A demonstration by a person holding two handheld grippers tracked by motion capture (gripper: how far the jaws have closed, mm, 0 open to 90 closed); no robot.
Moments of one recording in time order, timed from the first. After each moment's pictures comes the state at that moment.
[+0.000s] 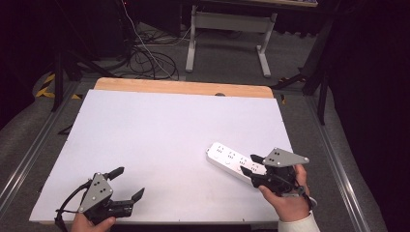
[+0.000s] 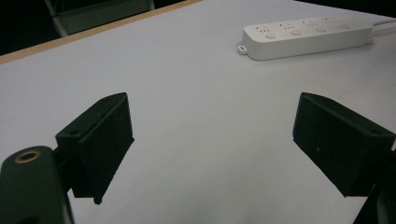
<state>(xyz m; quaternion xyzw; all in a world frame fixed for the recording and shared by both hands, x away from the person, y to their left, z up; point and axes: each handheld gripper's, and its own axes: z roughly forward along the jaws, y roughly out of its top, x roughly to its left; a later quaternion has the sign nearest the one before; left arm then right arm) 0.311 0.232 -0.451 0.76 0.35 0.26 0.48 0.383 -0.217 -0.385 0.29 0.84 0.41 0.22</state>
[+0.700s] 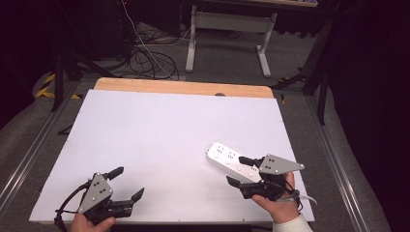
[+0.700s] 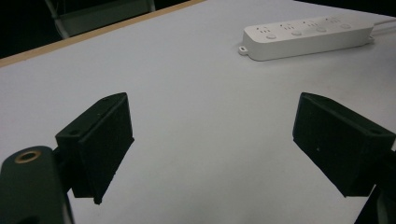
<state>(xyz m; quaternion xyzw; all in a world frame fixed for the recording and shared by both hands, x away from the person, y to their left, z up) 0.311 0.232 -0.450 0.76 0.34 0.26 0.48 0.384 -0.206 -0.412 0.24 0.81 0.52 0.15</state>
